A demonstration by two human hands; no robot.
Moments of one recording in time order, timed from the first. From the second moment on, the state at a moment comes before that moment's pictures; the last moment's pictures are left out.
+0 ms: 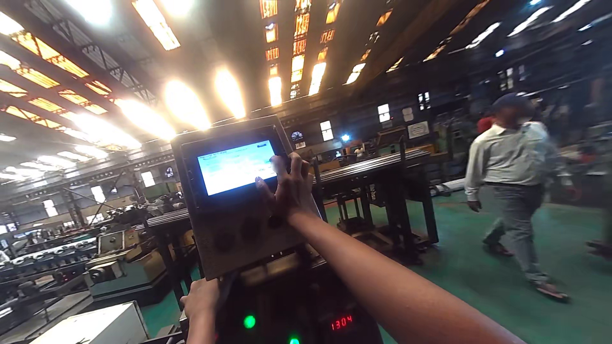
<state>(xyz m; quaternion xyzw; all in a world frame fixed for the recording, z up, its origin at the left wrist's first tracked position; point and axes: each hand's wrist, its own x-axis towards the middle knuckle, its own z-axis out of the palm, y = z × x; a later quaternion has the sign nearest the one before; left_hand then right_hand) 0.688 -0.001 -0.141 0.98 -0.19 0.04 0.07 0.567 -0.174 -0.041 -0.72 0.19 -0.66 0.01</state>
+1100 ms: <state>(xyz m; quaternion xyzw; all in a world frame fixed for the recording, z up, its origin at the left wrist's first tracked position) 0.697 -0.002 -0.143 0.98 -0.18 0.03 0.09 0.565 -0.173 -0.041 -0.72 0.17 -0.67 0.02</state>
